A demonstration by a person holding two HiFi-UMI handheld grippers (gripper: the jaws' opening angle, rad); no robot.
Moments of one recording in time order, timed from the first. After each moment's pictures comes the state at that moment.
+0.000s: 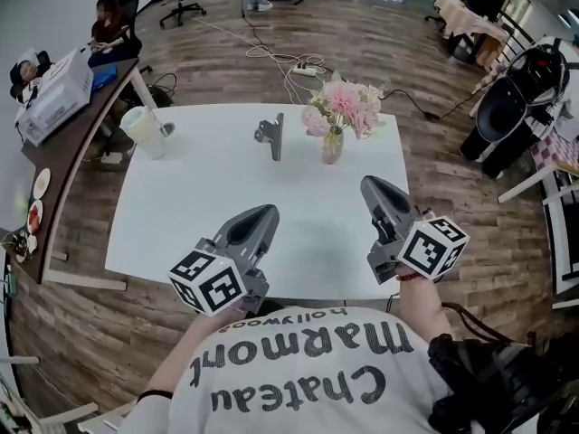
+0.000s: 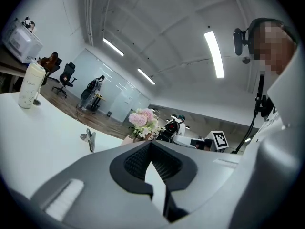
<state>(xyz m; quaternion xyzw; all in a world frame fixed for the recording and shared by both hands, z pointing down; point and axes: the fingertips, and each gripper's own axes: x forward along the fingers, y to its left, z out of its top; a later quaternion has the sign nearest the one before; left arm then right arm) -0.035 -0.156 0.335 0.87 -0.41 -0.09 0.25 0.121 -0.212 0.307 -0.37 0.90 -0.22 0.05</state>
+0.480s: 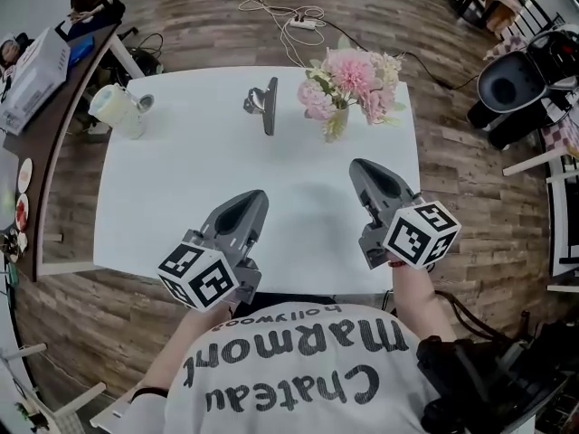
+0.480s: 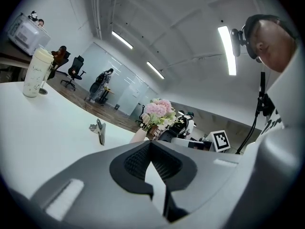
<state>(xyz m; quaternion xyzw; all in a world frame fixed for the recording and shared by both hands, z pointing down) -0.045 -0.206 0.386 0.85 -0.44 -0.06 0.29 0.106 -0.269 0.377 -0.39 0.89 -0.23 -0.02</state>
